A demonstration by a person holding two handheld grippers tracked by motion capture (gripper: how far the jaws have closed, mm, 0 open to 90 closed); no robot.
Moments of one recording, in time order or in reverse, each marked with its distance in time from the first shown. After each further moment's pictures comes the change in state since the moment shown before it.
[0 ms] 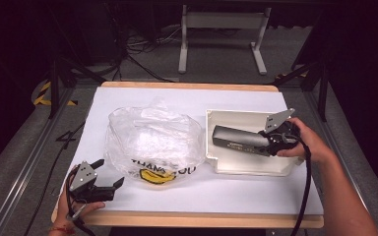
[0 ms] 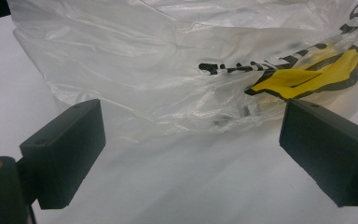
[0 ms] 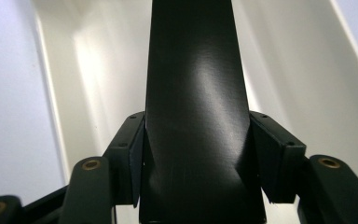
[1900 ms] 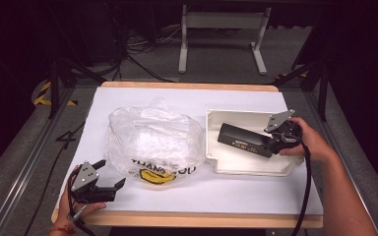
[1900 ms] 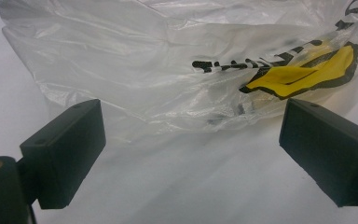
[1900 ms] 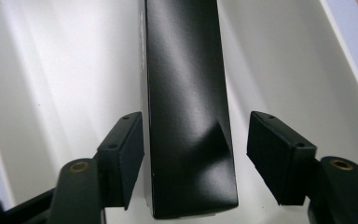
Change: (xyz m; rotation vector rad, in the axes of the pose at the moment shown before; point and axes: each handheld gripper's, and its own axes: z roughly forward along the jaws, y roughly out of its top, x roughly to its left) left arm -0.002 0.000 0.001 0.007 -0.010 -0.001; right arm -0.010 -0.016 0.006 0.067 -0.113 0.036
